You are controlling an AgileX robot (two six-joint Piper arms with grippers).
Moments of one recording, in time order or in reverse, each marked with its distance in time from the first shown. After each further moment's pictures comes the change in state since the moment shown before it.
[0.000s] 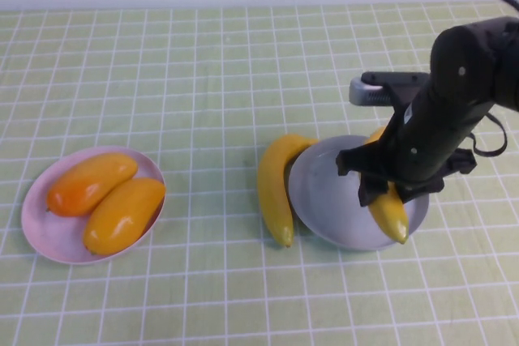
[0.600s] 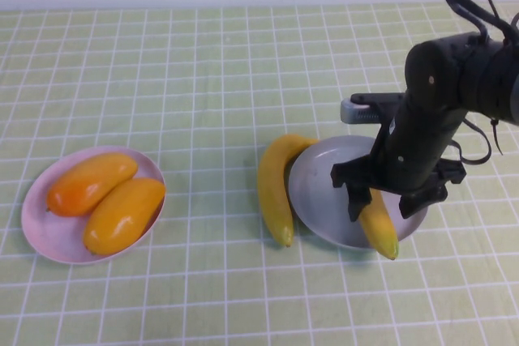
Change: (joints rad) right arm 0.000 0.112 -0.055 0.001 0.063 0.003; left arm 0.000 0.000 0.000 0.000 0.000 0.000
